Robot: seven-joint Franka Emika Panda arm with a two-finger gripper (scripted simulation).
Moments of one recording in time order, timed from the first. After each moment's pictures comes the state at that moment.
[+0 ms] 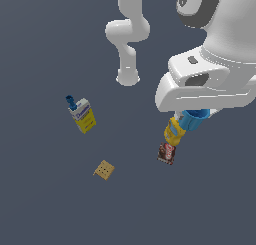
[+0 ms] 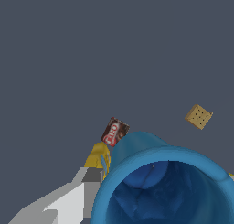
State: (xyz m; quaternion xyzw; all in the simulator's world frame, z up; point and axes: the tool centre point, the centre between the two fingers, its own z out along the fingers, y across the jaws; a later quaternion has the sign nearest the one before) arm 0.097 0.161 0.354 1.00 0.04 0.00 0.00
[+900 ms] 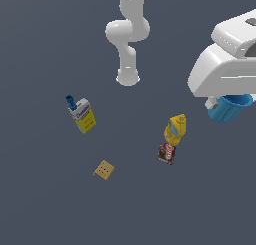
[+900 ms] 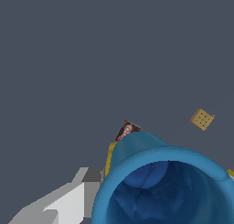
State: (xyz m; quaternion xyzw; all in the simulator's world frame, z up) arm 0.109 0.211 0.408 1.00 0.04 0.00 0.00
